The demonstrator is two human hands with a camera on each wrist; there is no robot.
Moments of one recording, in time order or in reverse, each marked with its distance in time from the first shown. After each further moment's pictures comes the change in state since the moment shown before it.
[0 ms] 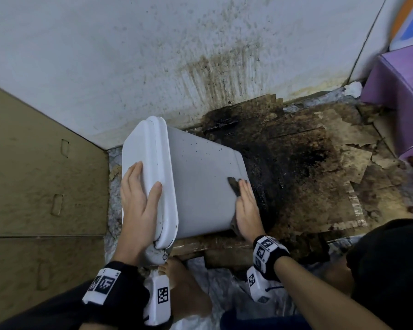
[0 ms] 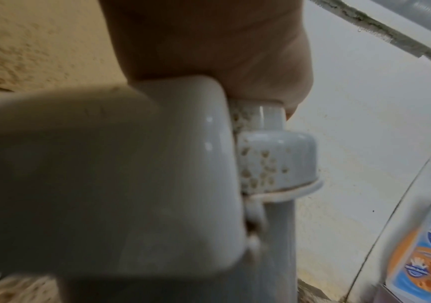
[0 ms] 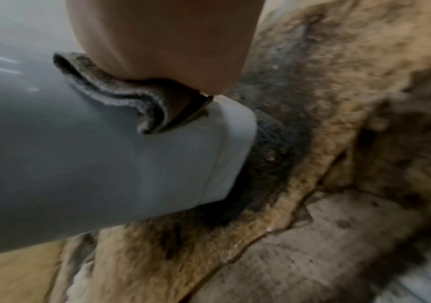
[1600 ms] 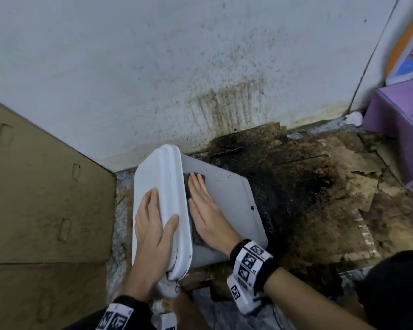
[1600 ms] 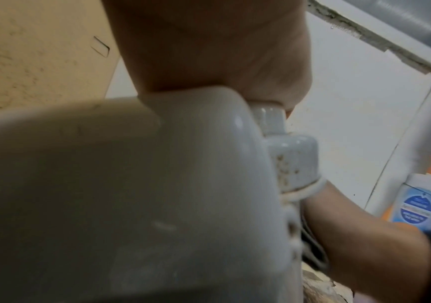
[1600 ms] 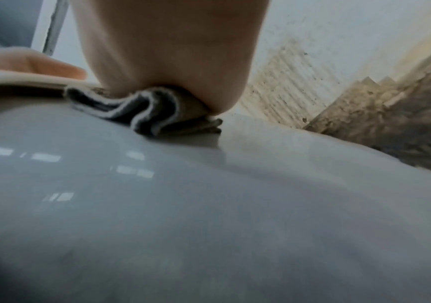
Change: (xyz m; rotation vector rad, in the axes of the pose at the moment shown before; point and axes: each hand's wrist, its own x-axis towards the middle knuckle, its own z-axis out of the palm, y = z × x) left_hand 0.002 0.005 0.001 0.064 -0.070 0.015; right_hand 0.014 -0.160 0.022 -0.014 -0.368 -0.402
